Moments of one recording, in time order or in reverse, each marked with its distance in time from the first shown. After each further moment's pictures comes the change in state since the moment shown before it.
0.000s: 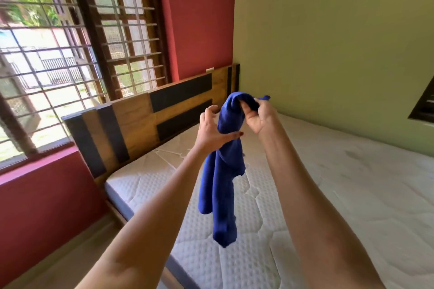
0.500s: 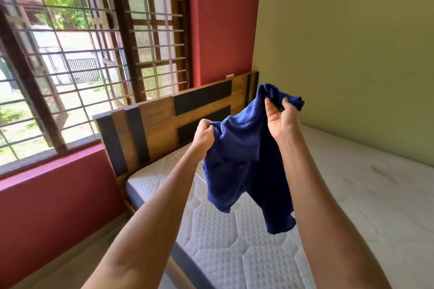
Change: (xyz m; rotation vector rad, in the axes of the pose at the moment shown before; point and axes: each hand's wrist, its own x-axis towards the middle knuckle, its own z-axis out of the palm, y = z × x) left_hand 0.022 -0.060 -0.098 -0.285 0.124 -0.256; right_hand 0.000 0.059 0.038 0.018 -0.013 -0.159
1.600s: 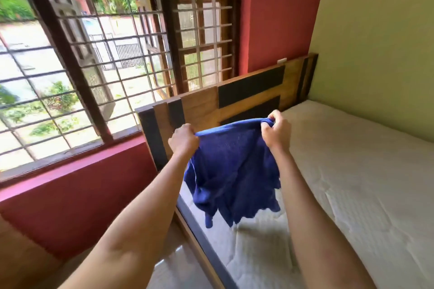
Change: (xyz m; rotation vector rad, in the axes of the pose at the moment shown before) left_hand 0.126 -0.078 -0.152 0.920 0.304 -0.171; right_hand 0.104 0.204 -0.012 -1.484 -0.255 -0.466
